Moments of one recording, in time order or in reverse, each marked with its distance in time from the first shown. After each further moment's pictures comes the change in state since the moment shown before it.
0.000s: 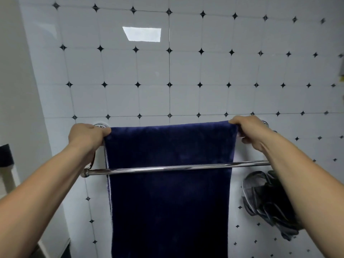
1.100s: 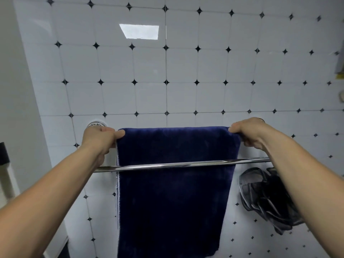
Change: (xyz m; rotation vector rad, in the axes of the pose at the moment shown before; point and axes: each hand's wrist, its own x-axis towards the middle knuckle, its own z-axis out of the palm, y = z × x) left_hand -0.031 0.004 0.022 -0.107 -0.180 -0.036; right_hand -0.003 0.006 -0.014 -0.141 -0.019 0.118
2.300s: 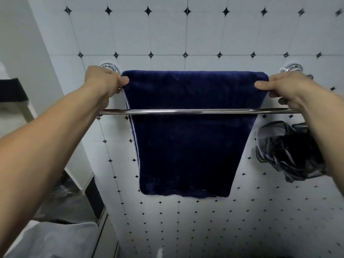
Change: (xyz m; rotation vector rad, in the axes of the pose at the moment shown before) left_hand 0.001 -0.009 -0.021 0.168 0.063 0.035; right_hand -0.007 0.033 0.003 -0.072 -0.017 -0.078
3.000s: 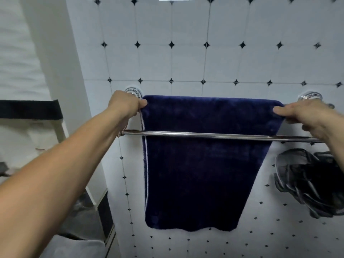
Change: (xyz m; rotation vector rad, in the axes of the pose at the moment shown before) left_hand 0.004 0.001 -0.008 0.103 -0.015 -0.005; right_hand -0.005 -0.007 0.003 0.035 0.027 -0.021
